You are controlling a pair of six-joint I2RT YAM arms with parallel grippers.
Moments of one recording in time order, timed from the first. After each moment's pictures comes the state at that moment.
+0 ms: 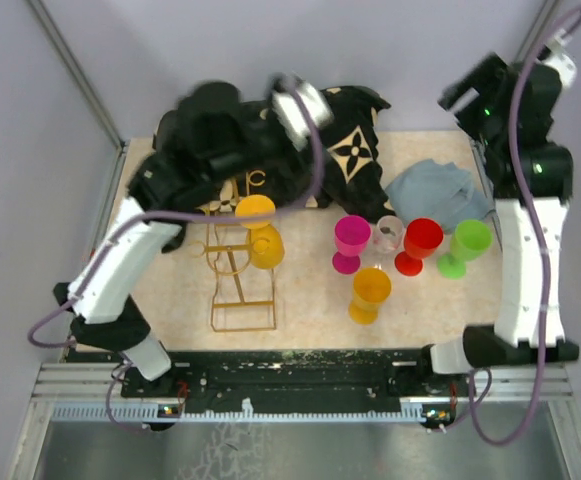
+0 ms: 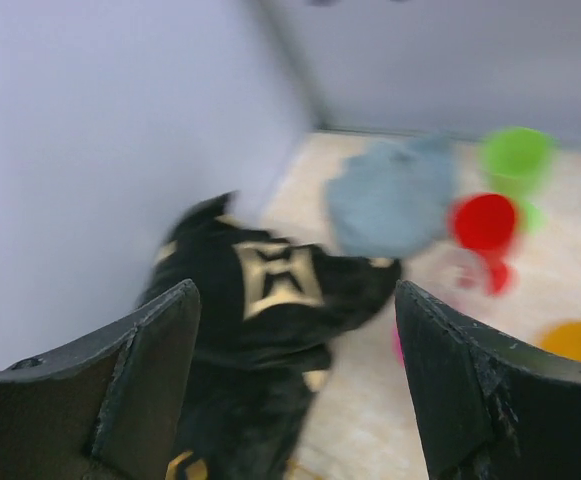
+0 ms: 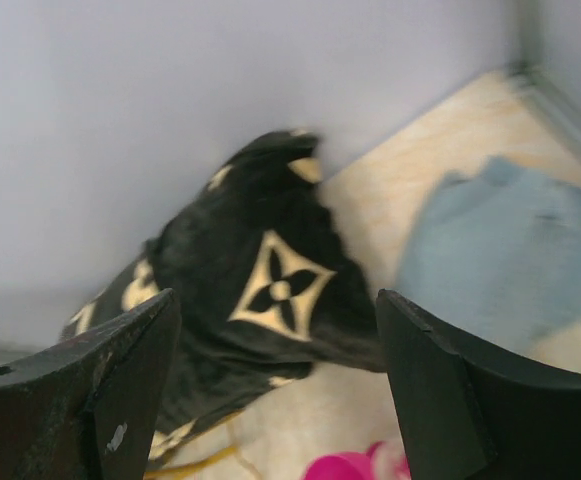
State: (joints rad) left arm -1.02 1.70 2.34 -0.77 0.07 0.45; right arm 0.06 1.32 1.99 -0.93 0.33 0.62
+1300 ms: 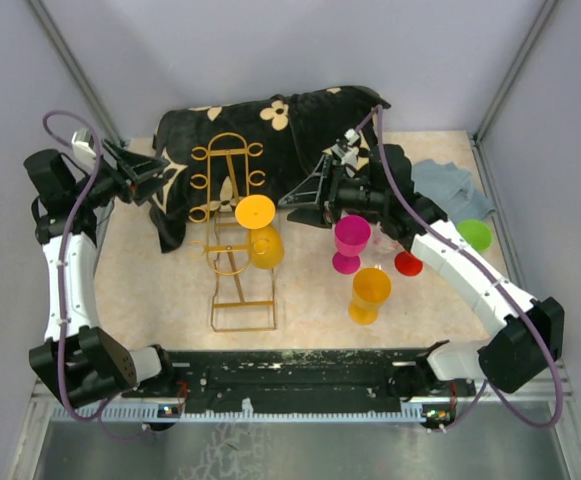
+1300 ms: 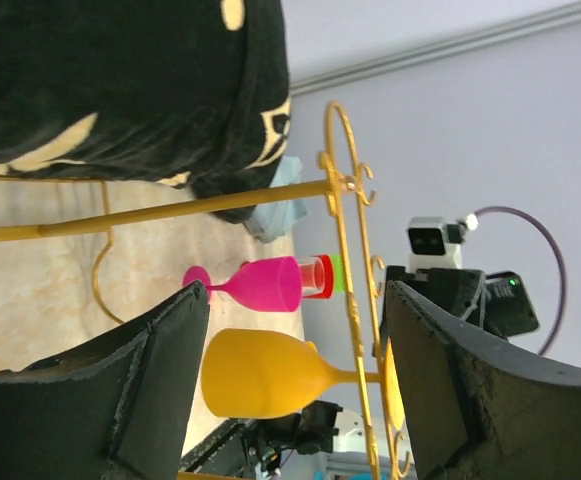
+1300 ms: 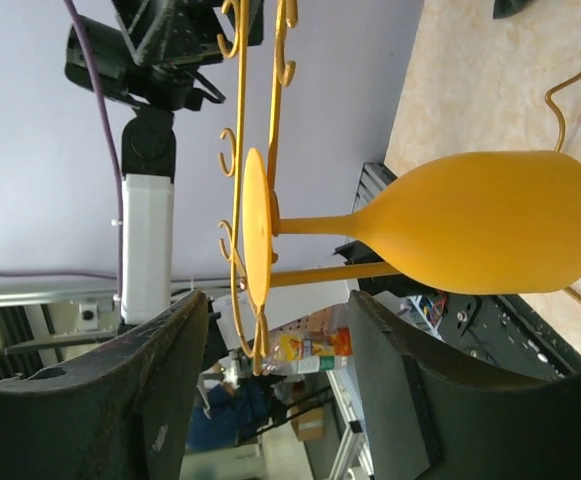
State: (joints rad) left arm 0.35 1.23 1.18 -0.22 1.01 -0.92; right arm 0.53 1.31 1.23 -0.16 -0.76 1.19
